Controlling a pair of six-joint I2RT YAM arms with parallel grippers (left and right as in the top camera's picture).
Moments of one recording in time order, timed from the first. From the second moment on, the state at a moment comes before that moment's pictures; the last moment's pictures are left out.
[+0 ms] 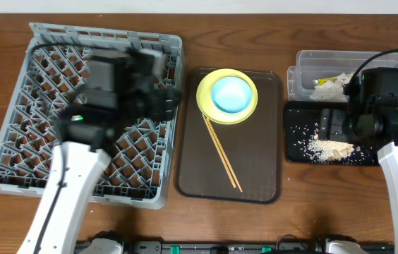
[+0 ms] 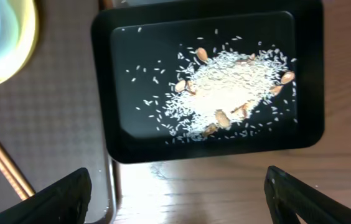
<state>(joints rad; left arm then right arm) -0.27 1.32 1.30 -0.75 0.30 -0.07 -0.04 1.31 1.26 -1.17 0.03 0.10</state>
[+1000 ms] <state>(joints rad) -0.60 1.99 1.30 -0.34 0.15 -0.03 -0.04 1.31 1.26 -1.19 0.03 0.11</state>
